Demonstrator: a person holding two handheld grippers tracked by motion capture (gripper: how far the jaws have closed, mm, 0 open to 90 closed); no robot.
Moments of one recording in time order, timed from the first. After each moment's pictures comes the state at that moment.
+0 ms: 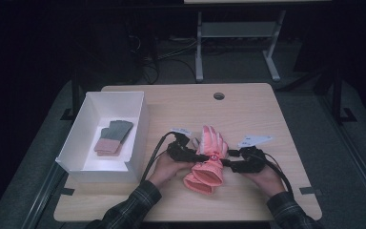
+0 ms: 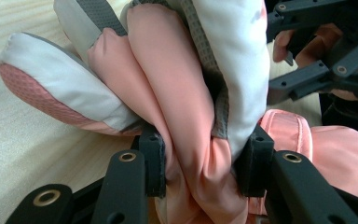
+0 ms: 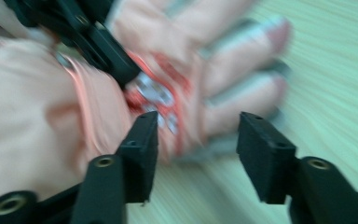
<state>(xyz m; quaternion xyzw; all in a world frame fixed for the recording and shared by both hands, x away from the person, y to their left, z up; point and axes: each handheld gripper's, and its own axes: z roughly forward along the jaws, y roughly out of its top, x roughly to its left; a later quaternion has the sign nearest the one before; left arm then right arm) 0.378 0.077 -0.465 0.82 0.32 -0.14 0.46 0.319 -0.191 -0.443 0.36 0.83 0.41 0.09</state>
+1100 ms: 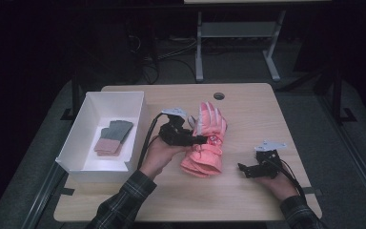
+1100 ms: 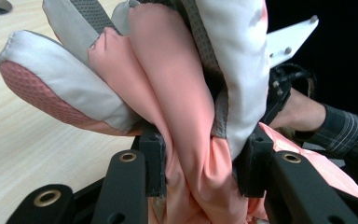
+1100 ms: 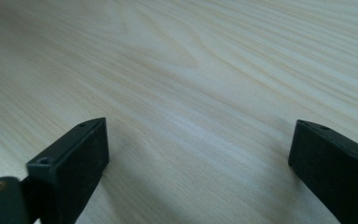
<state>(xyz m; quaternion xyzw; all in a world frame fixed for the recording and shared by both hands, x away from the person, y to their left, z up) 0.373 0.088 -0.365 0.82 0.30 -0.06 0.49 0.321 -0.240 -0.483 0.44 0.81 0.35 0.17</state>
